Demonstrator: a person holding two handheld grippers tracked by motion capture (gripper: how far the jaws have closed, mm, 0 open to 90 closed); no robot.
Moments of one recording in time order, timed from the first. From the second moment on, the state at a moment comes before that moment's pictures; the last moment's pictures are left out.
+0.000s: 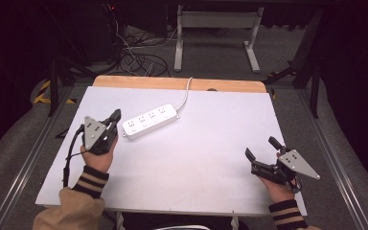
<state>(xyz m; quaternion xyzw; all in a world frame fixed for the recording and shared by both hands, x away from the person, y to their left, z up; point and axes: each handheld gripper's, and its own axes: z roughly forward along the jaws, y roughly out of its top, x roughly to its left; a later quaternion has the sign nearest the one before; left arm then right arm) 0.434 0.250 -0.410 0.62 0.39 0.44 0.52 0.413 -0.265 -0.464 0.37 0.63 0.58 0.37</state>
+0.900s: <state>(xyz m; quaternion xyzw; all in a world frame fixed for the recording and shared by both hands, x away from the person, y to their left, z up) 0.417 0.266 -0.421 0.58 0.40 0.47 0.53 0.415 -0.259 -0.468 0.36 0.64 0.57 0.36</state>
